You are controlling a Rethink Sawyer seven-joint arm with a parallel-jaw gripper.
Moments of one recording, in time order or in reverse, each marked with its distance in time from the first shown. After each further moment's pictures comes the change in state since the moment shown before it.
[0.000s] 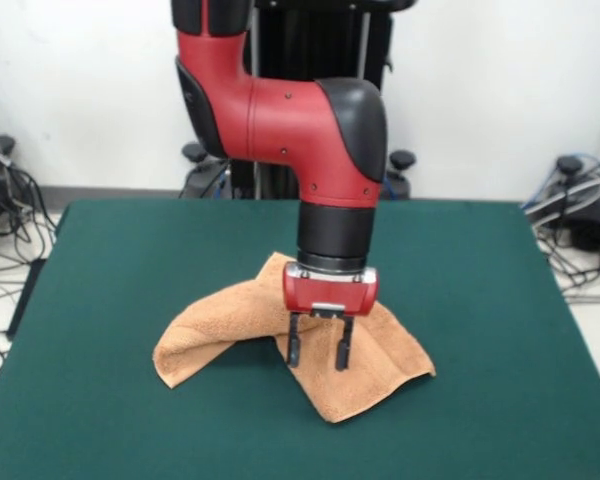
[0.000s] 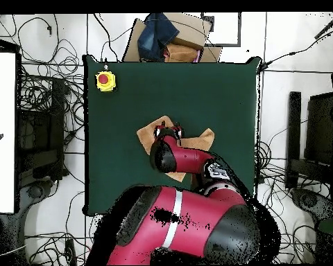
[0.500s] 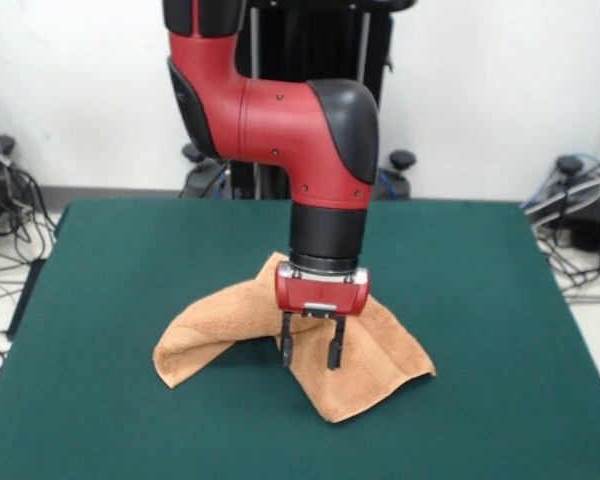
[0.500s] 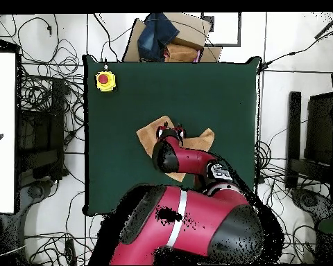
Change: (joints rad) arm -0.010 0.011 -0.002 0.000 0.000 0.003 0.000
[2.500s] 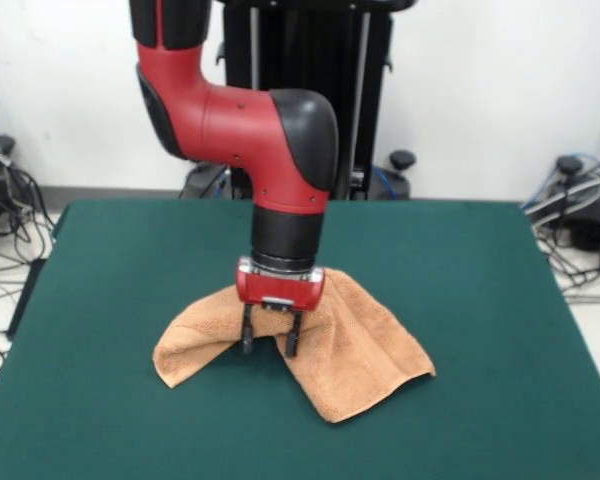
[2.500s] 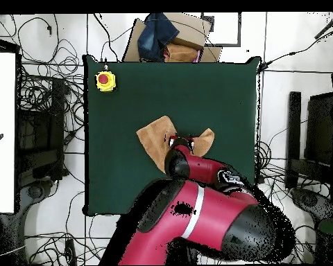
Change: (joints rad) arm -0.057 0.065 -0.037 -0.001 -0.025 0.000 0.000
